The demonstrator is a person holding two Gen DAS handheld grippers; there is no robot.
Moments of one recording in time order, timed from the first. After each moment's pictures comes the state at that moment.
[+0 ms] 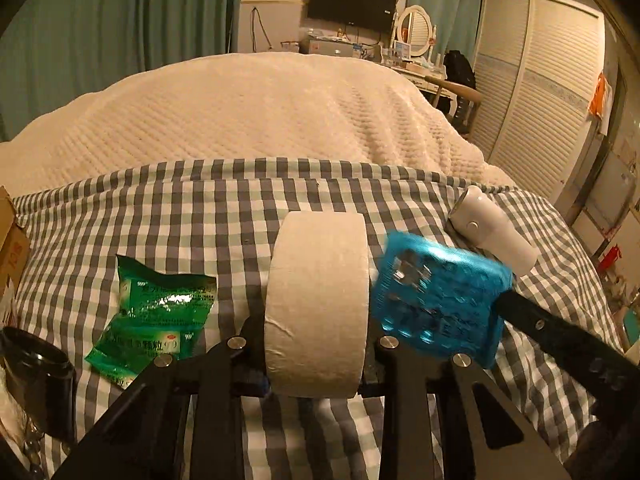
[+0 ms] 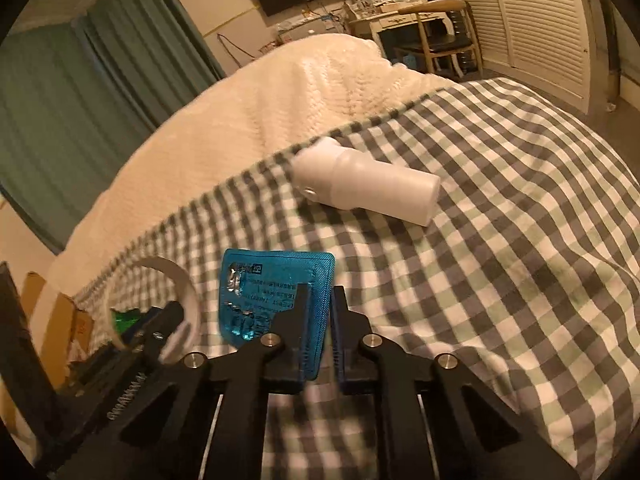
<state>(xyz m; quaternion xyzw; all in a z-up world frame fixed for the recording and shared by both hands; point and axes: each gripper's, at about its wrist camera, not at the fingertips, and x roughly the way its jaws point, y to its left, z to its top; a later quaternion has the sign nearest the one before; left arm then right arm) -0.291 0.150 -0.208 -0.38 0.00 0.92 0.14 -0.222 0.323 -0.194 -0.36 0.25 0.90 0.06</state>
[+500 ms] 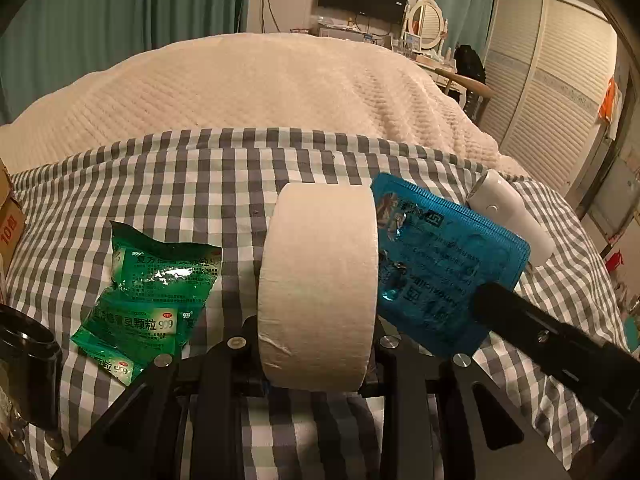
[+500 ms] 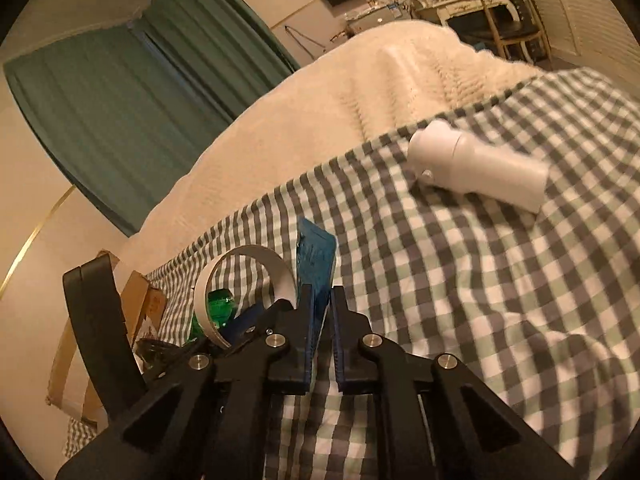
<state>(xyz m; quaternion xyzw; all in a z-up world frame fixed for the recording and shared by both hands) -0.299 0.150 -0.227 -0.40 -0.01 0.91 0.13 -0.234 0.295 -0.197 -0.34 0.28 0.89 -0.09</state>
